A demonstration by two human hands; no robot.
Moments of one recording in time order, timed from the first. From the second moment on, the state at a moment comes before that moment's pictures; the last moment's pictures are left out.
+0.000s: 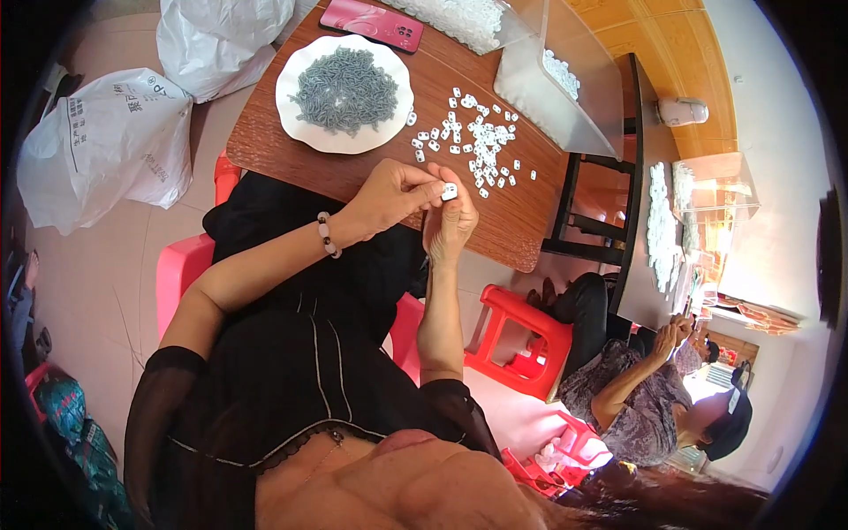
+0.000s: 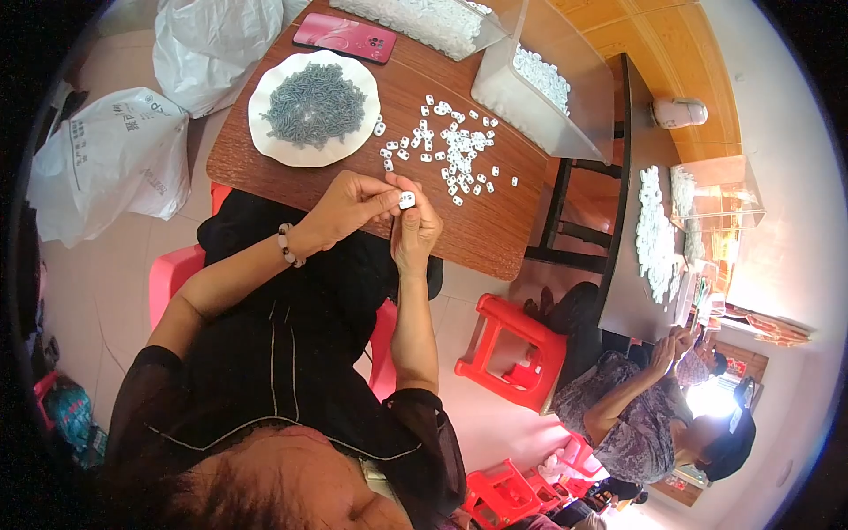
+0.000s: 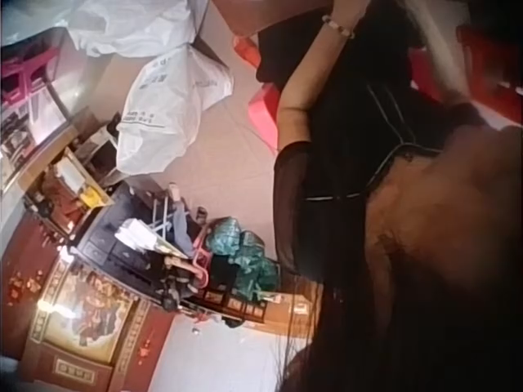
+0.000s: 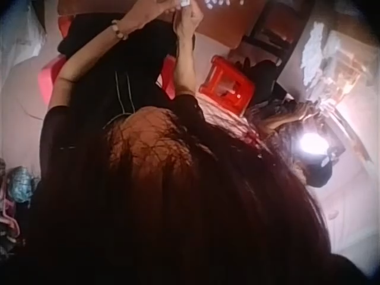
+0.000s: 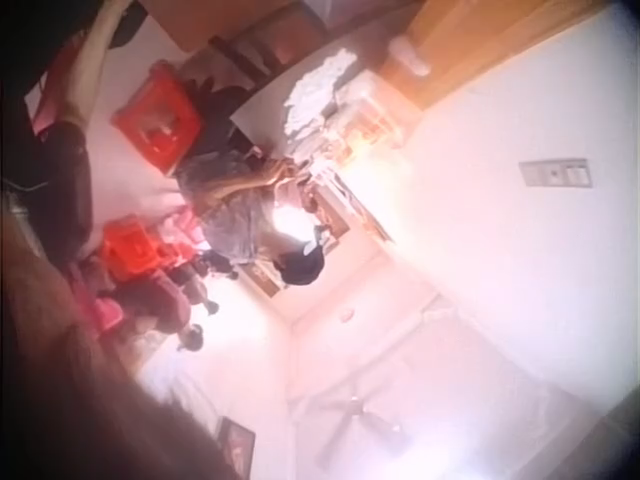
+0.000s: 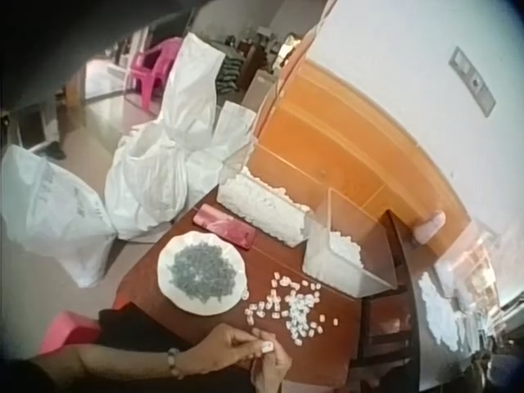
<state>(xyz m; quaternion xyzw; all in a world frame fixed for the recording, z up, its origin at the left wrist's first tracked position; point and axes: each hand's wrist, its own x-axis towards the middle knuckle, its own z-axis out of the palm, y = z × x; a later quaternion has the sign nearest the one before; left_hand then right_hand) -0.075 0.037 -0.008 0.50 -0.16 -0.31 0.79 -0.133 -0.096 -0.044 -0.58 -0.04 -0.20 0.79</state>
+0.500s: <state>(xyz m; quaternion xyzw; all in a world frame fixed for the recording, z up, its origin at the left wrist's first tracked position) -0.066 0.033 -0.037 0.52 -0.19 -0.25 0.80 -0.124 -0.101 -0.038 -0.57 -0.05 -0.14 0.80</state>
